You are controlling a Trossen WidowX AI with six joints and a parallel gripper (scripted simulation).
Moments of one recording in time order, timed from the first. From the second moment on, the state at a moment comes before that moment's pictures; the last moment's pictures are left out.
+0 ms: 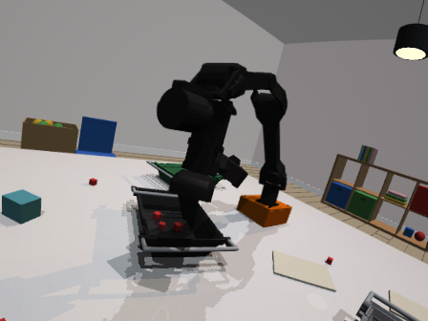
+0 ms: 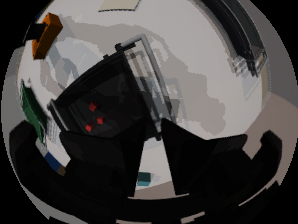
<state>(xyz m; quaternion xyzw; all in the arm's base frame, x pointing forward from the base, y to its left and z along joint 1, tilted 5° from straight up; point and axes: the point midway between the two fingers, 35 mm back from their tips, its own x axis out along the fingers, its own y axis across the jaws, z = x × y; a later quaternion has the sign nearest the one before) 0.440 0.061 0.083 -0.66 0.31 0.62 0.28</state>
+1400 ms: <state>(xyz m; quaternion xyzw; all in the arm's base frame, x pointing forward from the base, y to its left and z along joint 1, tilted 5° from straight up) 0.431 0.083 0.032 -0.70 0.16 0.68 0.12</state>
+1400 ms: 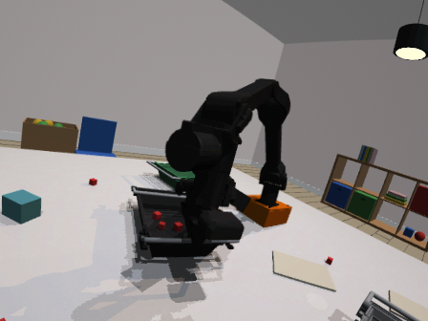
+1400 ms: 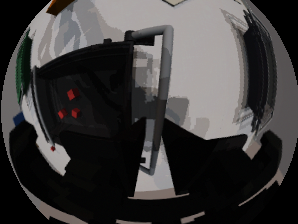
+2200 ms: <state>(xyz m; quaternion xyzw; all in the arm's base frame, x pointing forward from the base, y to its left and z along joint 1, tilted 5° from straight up) 0.404 0.022 0.030 -0.70 0.18 0.69 0.12</state>
